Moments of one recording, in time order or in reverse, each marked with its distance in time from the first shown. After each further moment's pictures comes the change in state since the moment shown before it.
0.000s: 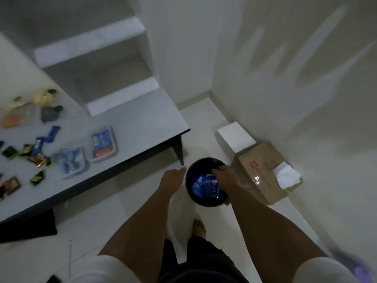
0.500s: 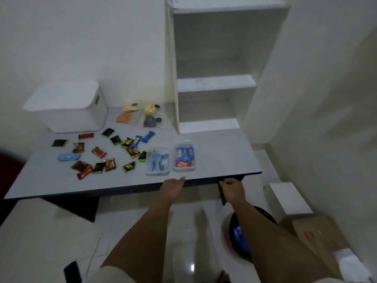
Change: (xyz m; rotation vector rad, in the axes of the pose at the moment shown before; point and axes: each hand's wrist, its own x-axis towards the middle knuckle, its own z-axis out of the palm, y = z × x) left_hand -0.049 -0.120 -0.243 -0.306 0.372 0.065; right_hand -0.095 -0.151 0.195 -0.087 -0.060 -0.366
